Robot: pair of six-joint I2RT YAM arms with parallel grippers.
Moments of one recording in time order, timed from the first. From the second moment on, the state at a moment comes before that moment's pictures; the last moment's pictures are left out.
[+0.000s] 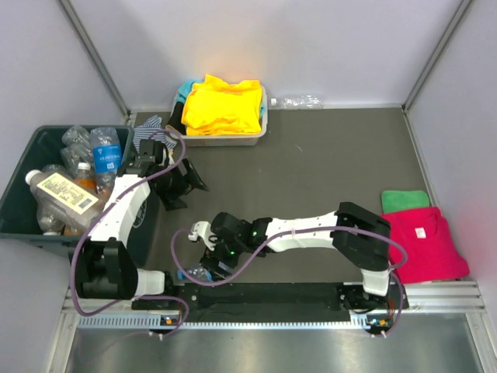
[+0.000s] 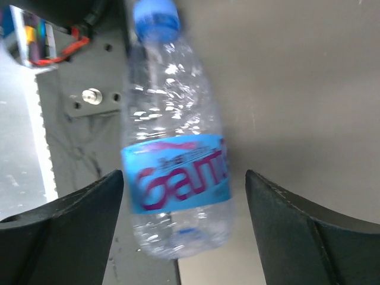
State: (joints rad) left arm -0.03 1.33 1.08 -0.86 0.37 -0.60; right arm 1.28 1.87 1.21 -0.15 -0.31 0.07
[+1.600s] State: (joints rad) left arm -0.22 1.21 1.19 -0.65 0.50 -0.68; right arm 1.14 1.39 1.10 -0.14 0.35 0.21
